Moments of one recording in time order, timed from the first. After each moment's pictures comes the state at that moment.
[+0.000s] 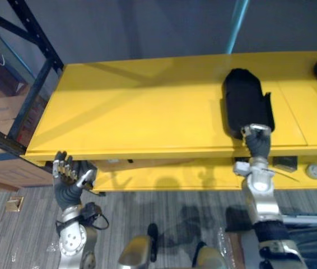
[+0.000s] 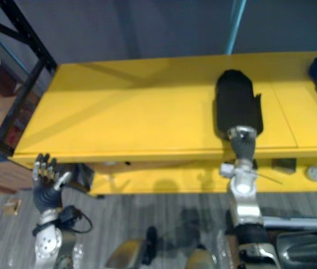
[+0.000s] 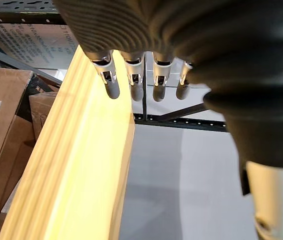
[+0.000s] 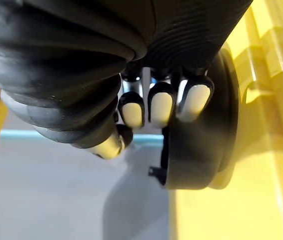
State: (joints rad) left arm 0.30 0.11 0.05 -0.27 -0.34 -0.28 0.34; right arm -0.33 -0.28 -0.10 0.34 0.18 -0.31 -0.27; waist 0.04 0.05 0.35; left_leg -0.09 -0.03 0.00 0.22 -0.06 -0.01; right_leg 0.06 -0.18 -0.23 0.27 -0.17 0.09
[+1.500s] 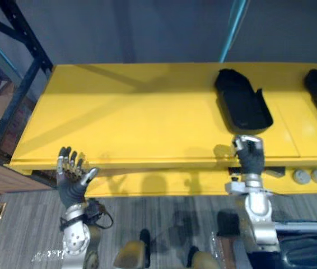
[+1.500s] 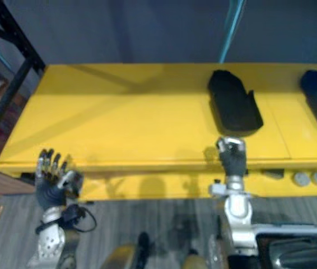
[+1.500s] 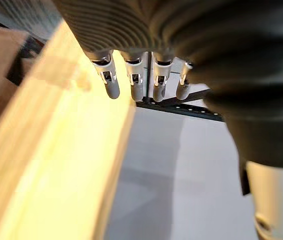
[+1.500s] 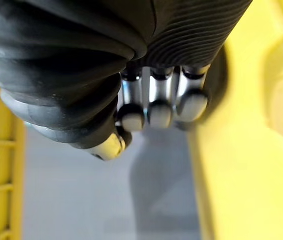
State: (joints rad) left arm 0.30 0.11 0.03 -0.31 -0.33 -0.32 0.34; right arm 0.02 -0.13 -0.04 -0.15 0.19 -0.28 -0.19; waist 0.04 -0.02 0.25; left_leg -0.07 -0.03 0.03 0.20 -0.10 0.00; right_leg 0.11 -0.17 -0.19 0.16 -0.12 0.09
